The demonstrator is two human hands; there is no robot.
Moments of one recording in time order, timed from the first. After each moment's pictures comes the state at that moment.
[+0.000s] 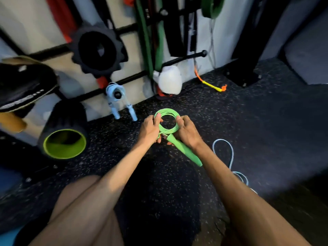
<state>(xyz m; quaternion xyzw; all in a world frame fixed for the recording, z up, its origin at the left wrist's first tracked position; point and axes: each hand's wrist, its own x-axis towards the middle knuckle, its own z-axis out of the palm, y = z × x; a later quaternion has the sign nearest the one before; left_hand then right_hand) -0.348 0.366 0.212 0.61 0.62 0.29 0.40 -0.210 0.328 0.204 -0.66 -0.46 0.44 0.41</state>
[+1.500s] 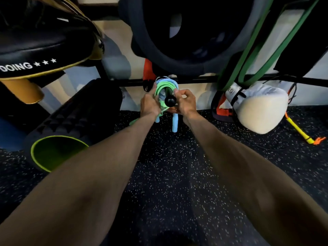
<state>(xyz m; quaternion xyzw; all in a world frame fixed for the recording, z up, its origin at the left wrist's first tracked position) -0.498 0.618 0.118 0.42 0.74 0.45 0.26 -0.380 0.639 0.124 -0.53 -0.41 0.59 0.44</state>
